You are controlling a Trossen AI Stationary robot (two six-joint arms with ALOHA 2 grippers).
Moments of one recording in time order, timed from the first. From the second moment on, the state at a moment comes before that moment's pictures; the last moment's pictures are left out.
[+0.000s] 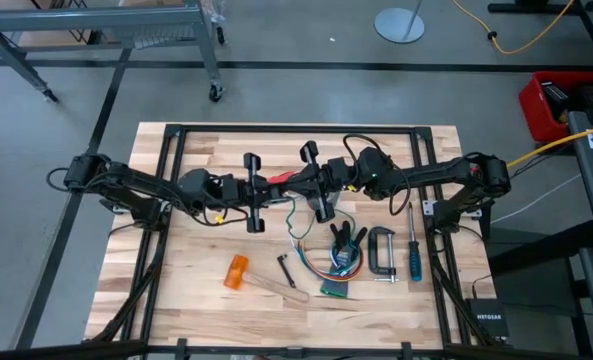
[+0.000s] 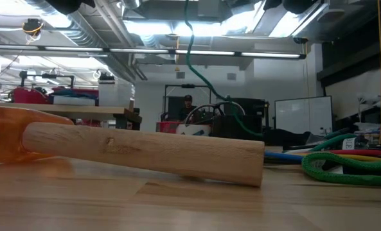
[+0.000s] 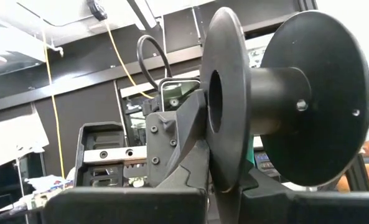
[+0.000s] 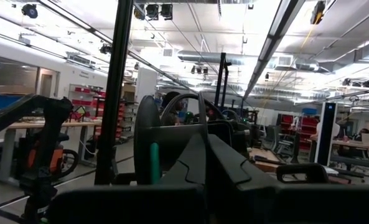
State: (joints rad) left arm -0.09 1.38 0.74 1.10 -0.09 0.29; right arm -0.07 1.58 1.05 0.97 -0.35 -0.01
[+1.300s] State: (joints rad) left arm -0.13 1.37 0.73 1.03 -0.15 0.19; right arm -0.07 1.48 1.05 0.79 -0.36 0.09
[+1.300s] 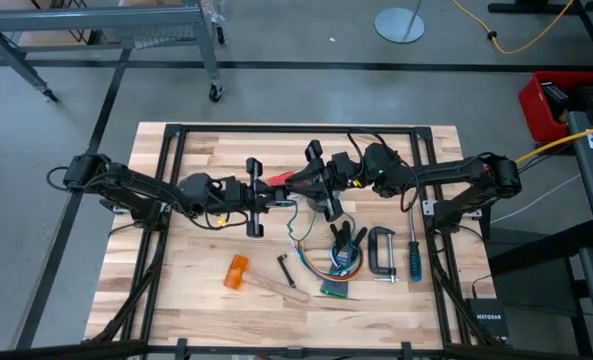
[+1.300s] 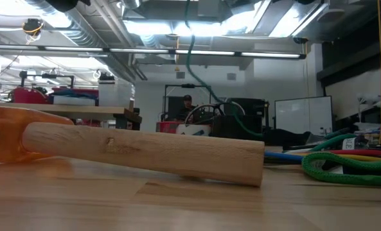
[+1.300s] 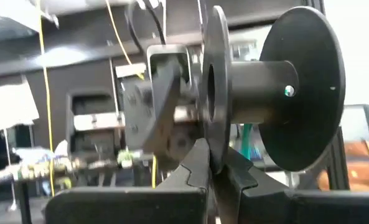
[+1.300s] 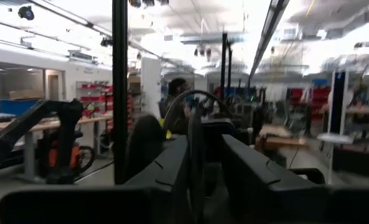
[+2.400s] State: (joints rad) left arm -0.11 1.30 0.73 0.31 -0.10 0.01; right arm -0.07 1.36 1.05 0.03 -0.42 0.18
